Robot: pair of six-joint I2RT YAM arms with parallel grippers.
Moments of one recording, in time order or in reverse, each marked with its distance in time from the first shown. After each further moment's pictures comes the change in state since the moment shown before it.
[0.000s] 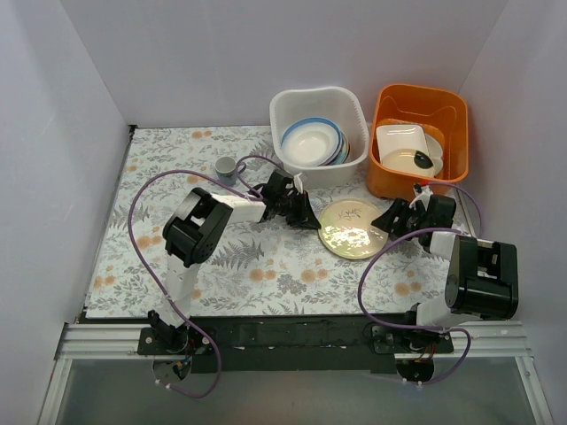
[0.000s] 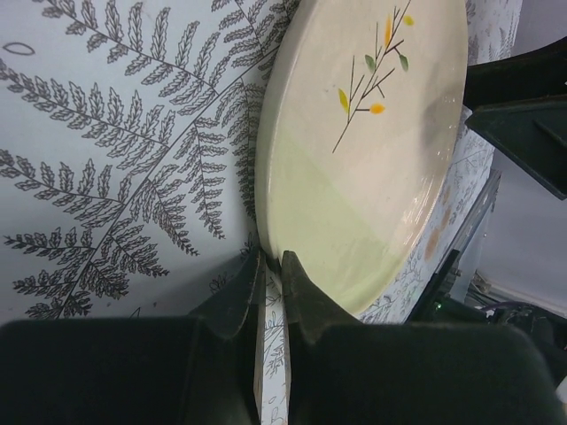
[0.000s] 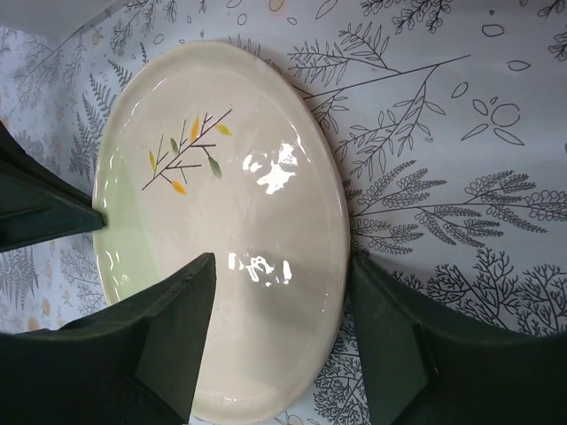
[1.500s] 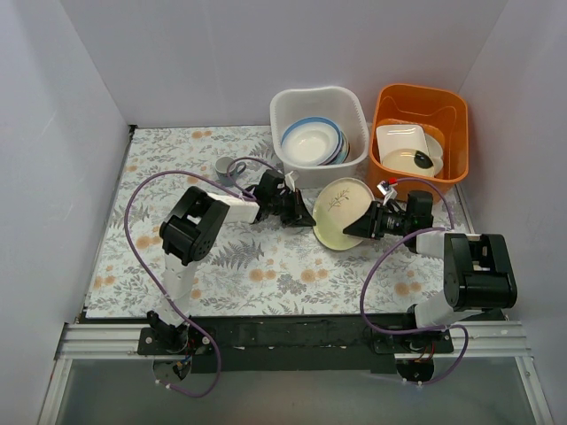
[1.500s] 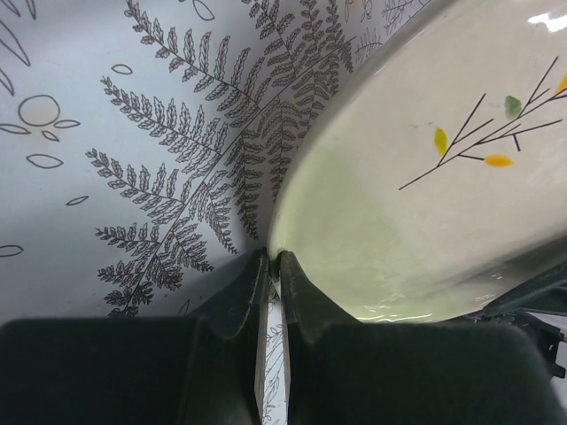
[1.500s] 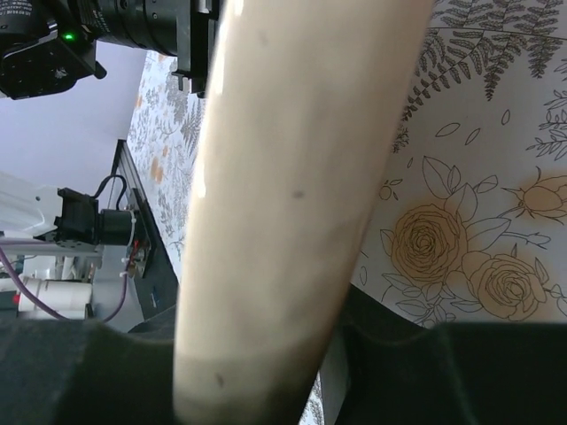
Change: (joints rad) left arm 0.045 -0.001 -0.060 0.103 0.016 -0.036; right arm 0.185 0.040 -0.008 0.164 -0.465 0.103
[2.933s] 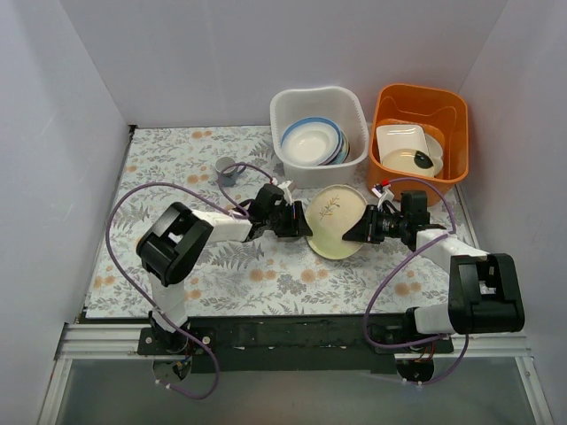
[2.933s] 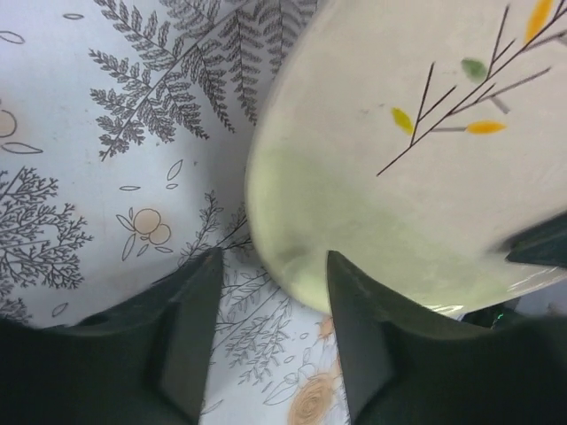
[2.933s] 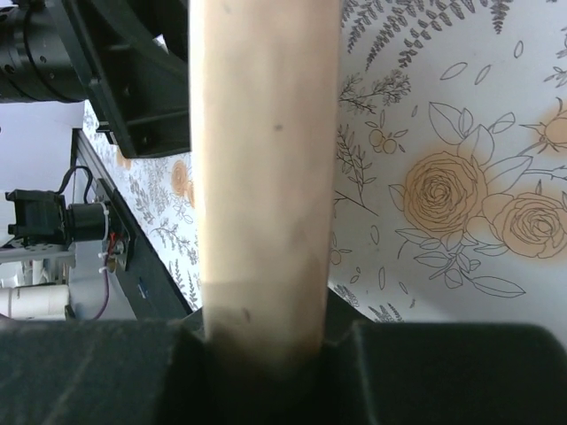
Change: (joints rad) left arm -0.076 -0.241 -0.243 0.007 -0.241 0.090; right arm 0.064 -0.151 0.050 -0.358 0.179 -0.092
